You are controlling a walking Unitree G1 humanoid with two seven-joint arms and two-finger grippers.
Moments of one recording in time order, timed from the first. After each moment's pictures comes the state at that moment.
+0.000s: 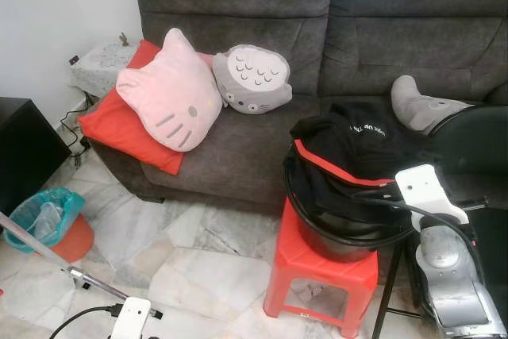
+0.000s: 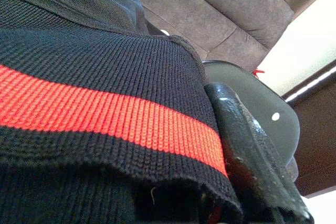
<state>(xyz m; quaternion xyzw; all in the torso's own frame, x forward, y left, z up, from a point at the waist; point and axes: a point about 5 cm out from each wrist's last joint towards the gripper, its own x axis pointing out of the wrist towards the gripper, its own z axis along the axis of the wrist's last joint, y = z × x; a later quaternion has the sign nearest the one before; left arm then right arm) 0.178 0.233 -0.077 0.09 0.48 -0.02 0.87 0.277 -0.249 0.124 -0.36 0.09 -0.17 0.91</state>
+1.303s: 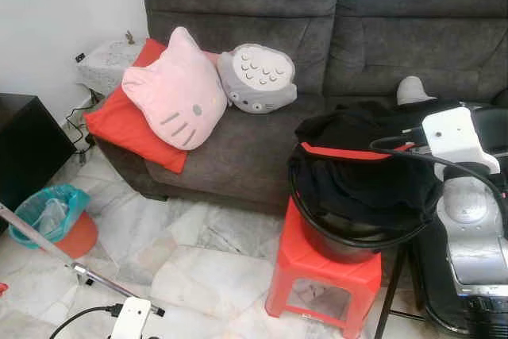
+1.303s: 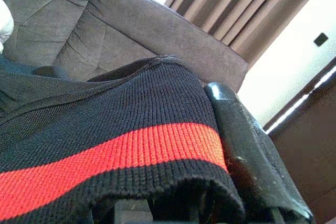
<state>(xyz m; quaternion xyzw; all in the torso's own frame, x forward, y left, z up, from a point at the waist) 0.177 0.233 -0.078 0.09 0.48 -0.02 0.87 0.302 -0.257 0.200 -0.36 -0.03 -0.21 0.91</state>
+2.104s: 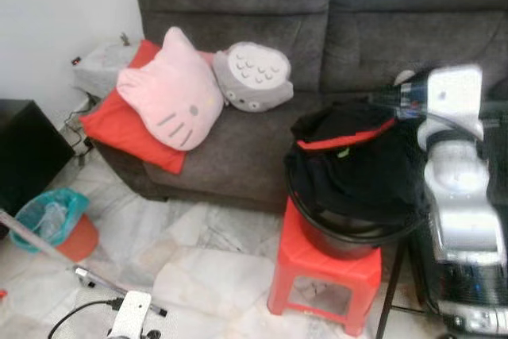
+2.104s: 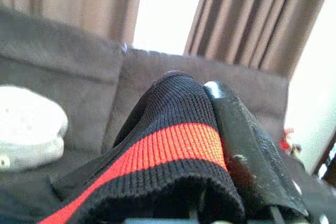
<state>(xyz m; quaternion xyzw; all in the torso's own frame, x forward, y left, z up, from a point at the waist) 0.183 0.234 -0.075 0.10 0.48 -0.03 0.87 0.329 -0.225 0.266 -0.21 -0.15 -0.17 0.95</state>
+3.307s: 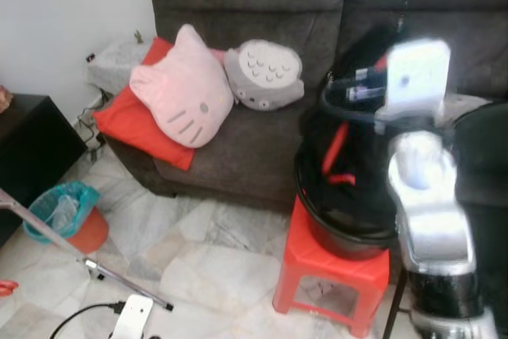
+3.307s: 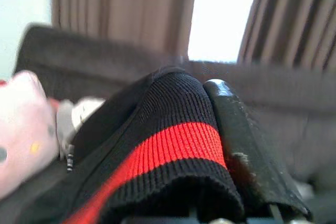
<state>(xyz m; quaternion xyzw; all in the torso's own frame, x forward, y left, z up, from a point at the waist) 0.179 0.233 -0.077 0.10 0.48 -0.04 0.87 0.301 -0.164 0.232 -0.15 -0.15 -0.08 0.97</state>
